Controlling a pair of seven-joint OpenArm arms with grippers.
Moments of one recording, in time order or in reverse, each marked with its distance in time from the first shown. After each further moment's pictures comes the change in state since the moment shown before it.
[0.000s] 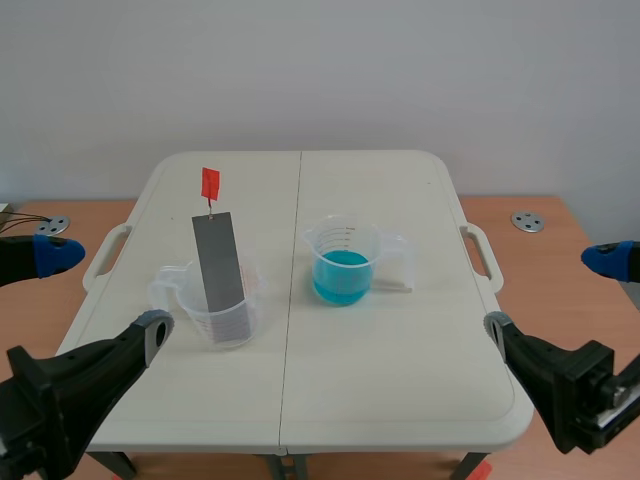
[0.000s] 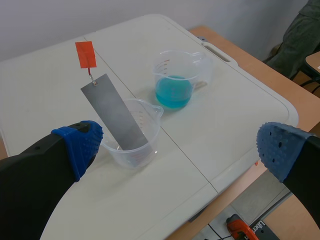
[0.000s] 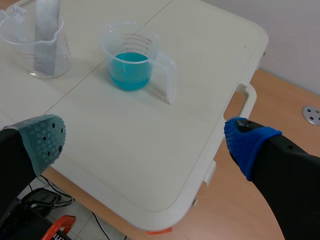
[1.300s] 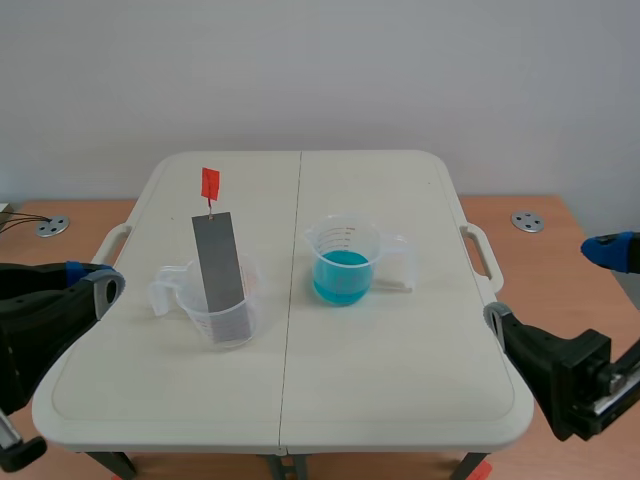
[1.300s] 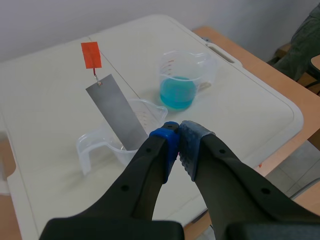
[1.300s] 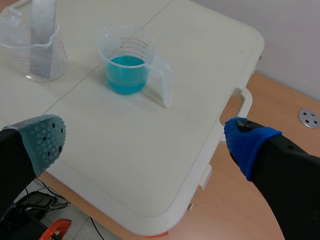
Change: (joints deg) left arm 0.0 0.0 0.0 0.0 0.0 1.7 -0.1; right arm 1.4 0.0 0.0 0.0 0.0 0.0 -0.9
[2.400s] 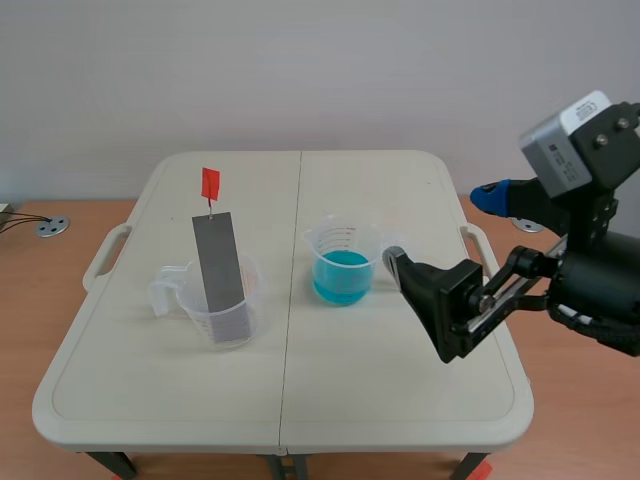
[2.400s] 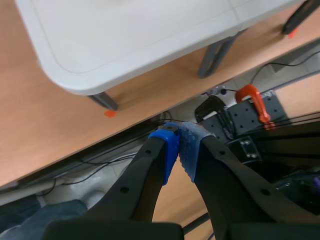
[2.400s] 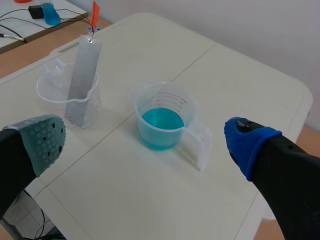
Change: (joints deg) left arm 32.2 0.0 -5.2 0.0 6.0 13.4 0.1; right arm 21.1 -0.1 -17.6 -5.5 1.4 0.0 -5.0
